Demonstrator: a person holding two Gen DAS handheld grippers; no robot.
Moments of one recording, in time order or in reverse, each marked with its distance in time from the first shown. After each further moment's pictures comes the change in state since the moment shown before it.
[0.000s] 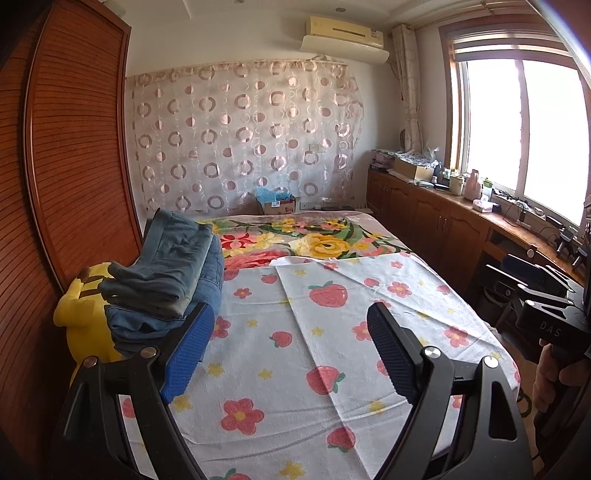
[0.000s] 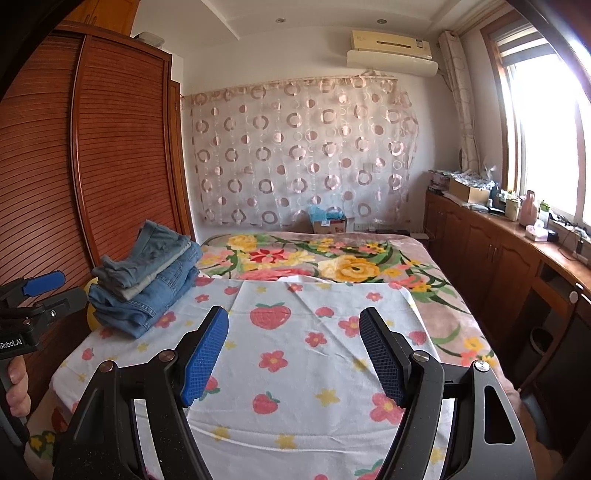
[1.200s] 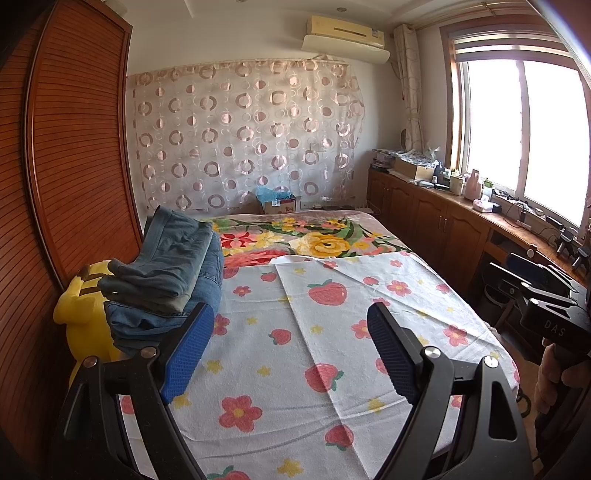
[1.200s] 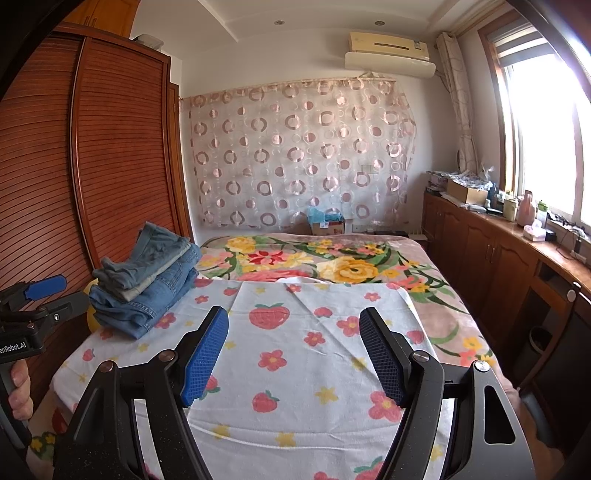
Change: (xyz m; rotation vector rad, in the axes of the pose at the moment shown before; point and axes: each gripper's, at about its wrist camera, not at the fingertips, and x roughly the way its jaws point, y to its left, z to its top) left arm -0.001 0.000 -0.001 -0.002 0.001 0.002; right arm 0.001 -0.013 0.000 0.005 -0.005 0.001
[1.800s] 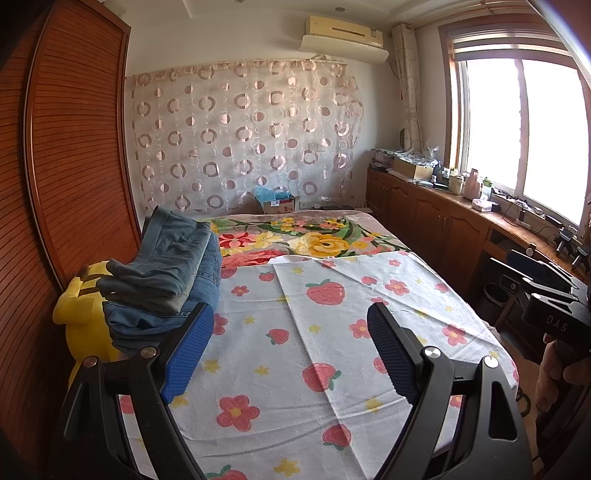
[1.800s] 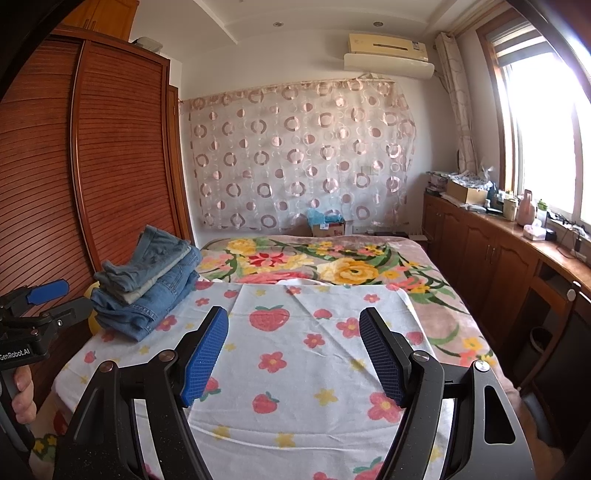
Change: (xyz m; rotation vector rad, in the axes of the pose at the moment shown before) left arm 0.000 0.000 0.000 0.000 0.001 0.002; right arm 0.001 -0.004 0.001 0.002 -0.008 0.003
